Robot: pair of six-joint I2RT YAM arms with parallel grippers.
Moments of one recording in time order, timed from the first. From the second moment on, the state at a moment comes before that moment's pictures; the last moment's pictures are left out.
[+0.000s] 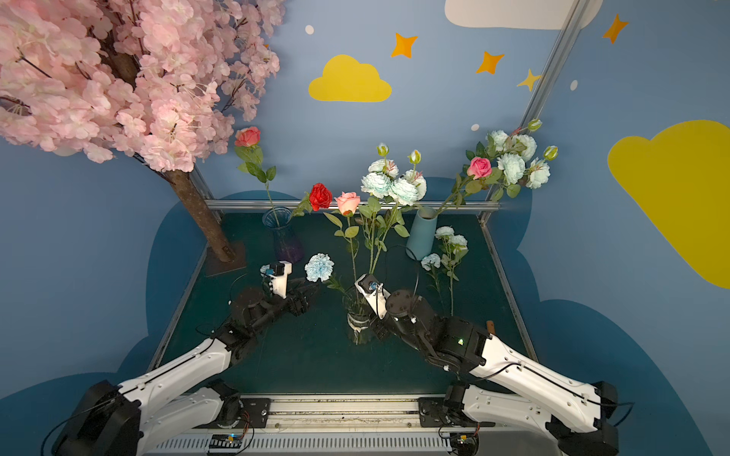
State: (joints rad) left arm -0.52 1.03 0.40 0.46 0.19 -0.33; right arm 1.11 0.91 1.00 -0.60 0.27 0.04
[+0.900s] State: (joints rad) left arm -0.60 0.98 0.36 0.53 0.11 -0.31; right arm 0.72 0.87 0.86 -0.37 -0.02 0.31
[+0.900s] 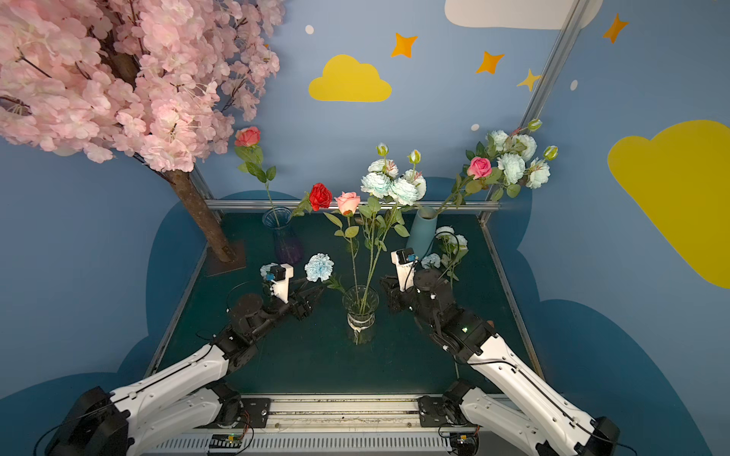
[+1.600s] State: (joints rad) left arm -0.58 1.08 0.34 0.57 -0.01 -0.26; right arm 0.62 0.97 0.80 -0.05 -0.27 0.48
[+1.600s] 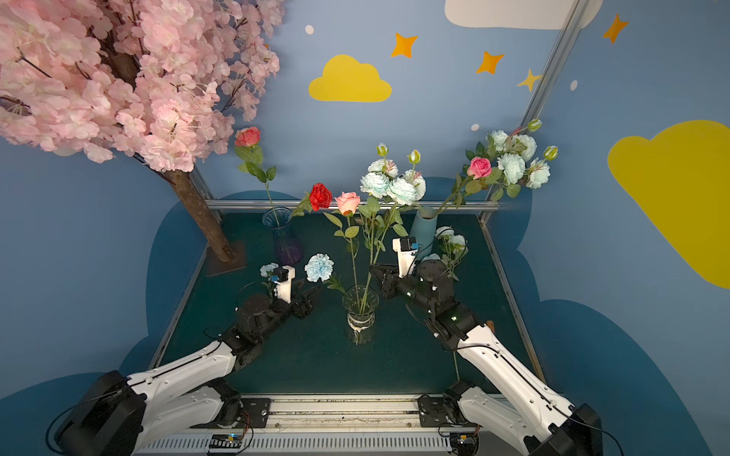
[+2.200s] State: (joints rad) left arm -0.57 1.08 0.34 0.57 -0.01 -0.26; right arm 0.62 0.98 0.79 -0.03 -0.27 0.49
